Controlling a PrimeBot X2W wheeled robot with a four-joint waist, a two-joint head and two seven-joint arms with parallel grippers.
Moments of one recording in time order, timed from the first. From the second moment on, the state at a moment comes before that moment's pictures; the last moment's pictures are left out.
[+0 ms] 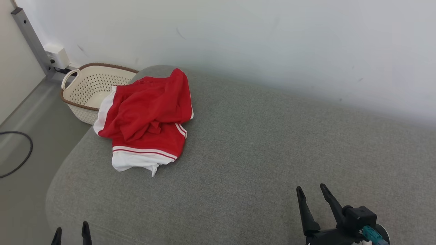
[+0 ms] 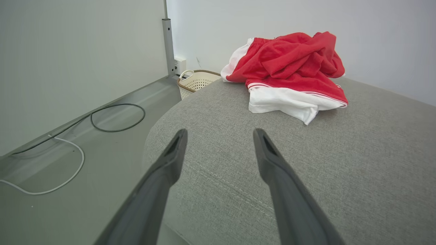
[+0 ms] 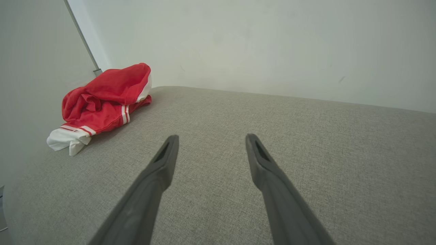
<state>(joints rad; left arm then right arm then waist) -0.07 0.05 0.22 0.31 -0.08 -0.03 -0.26 -0.12 -0.09 0.26 0.32 0.17 0.13 -0.26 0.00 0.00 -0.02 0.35</state>
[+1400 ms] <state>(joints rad) -0.95 0.47 -0.40 0.97 -0.56 -0.13 -0.26 -0.25 -0.22 0.27 0.23 0.17 0.13 -0.26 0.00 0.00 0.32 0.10</state>
